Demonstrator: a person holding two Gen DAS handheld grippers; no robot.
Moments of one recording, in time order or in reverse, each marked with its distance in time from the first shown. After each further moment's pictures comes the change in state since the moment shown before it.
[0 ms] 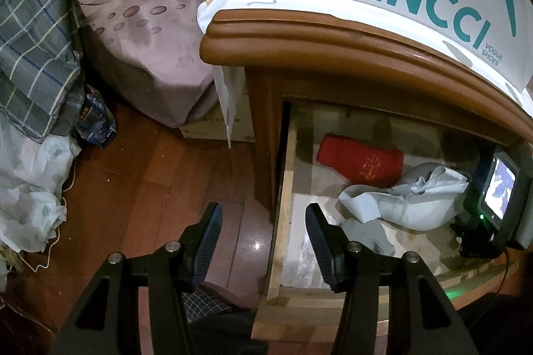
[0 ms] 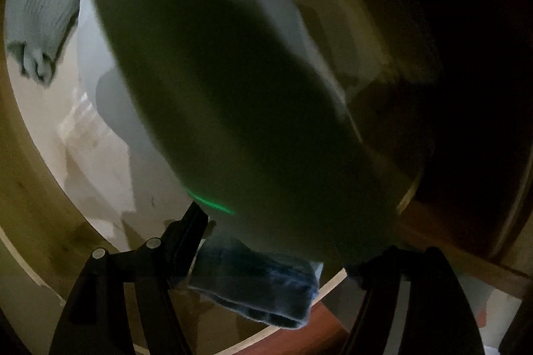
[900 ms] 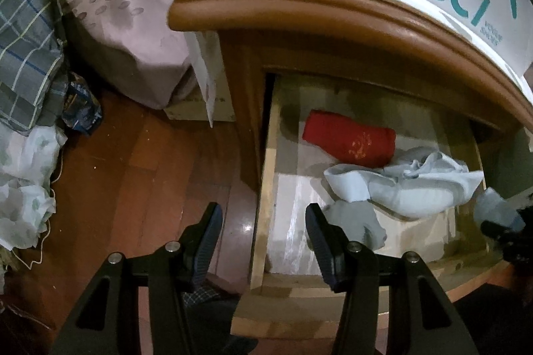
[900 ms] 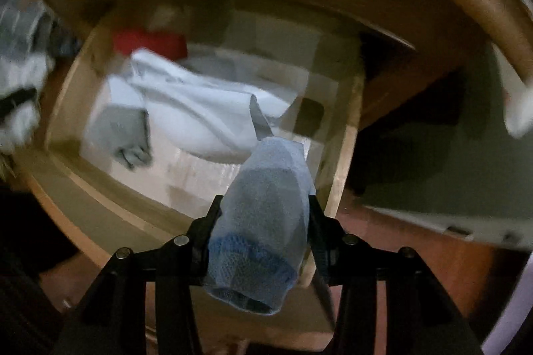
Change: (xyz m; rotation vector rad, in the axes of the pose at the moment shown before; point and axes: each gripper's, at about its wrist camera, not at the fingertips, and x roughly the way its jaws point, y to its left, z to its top) left arm 0.017 -0.012 -0.006 0.021 0.095 -0.054; right arm -0.091 -0.029 -0.094 0.693 -0.232 0.384
